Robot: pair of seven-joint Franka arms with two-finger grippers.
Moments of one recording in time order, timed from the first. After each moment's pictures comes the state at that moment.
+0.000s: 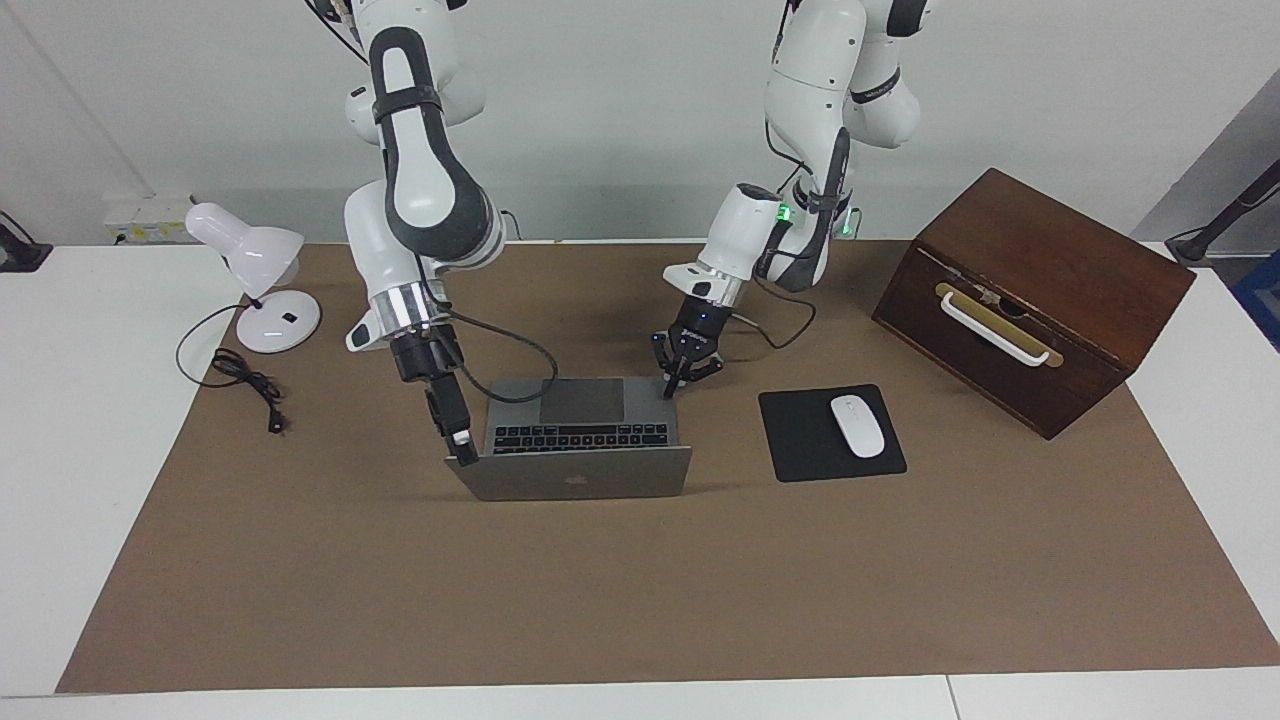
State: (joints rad) left arm -0.70 0.28 -0.01 -2.48 -0.04 3.49 -0.26; right arm 0.45 0.29 -0.16 -1.87 1.80 3.06 -0.41
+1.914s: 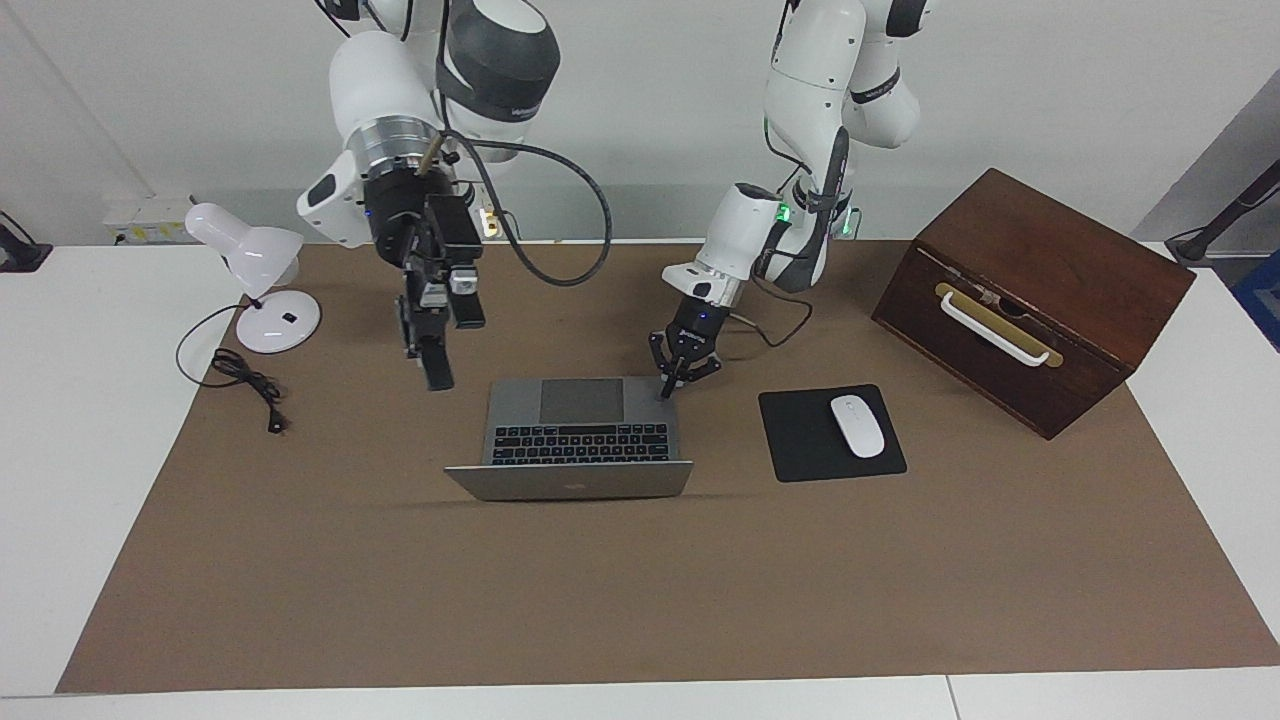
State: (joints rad) left arm -0.70 0.28 -0.01 -2.45 -0.04 3.44 -0.33; right arm 0.48 0.23 -0.17 -1.54 1.06 3.13 -0.09
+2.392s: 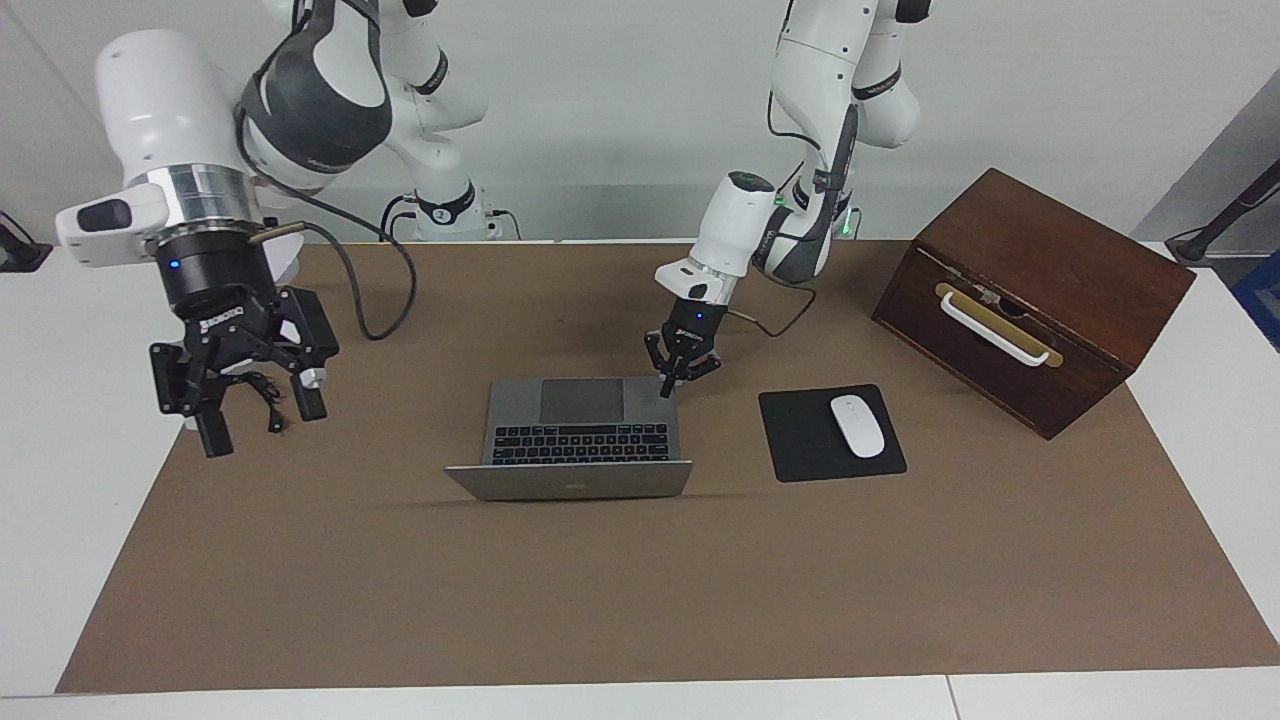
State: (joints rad) left arm -0.70 0.19 0.00 -2.34 -0.04 3.13 -0.39; right arm 0.16 0.20 -0.18 -1.53 0.58 2.54 -0.43
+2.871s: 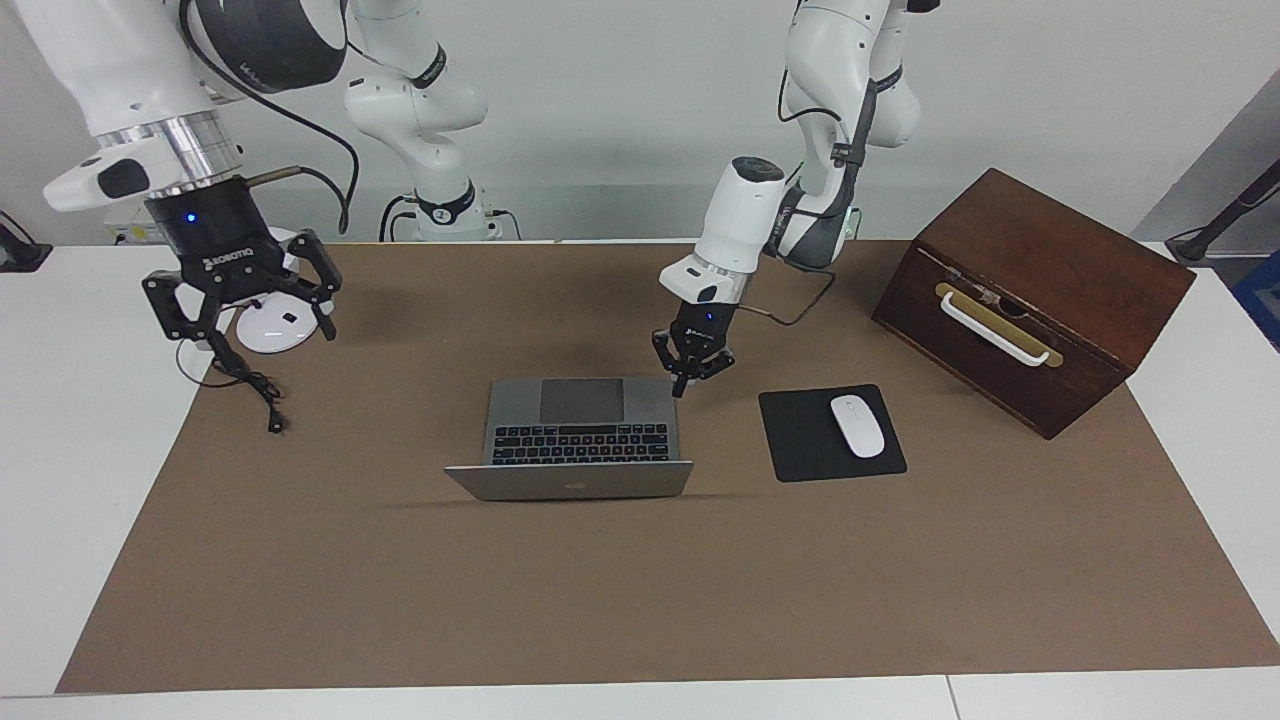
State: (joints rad) left arm -0.66 0.14 0.02 -2.19 -0.04 2.80 -0.40; right arm 0.14 0.05 -0.18 -1.53 0.22 1.94 -0.40
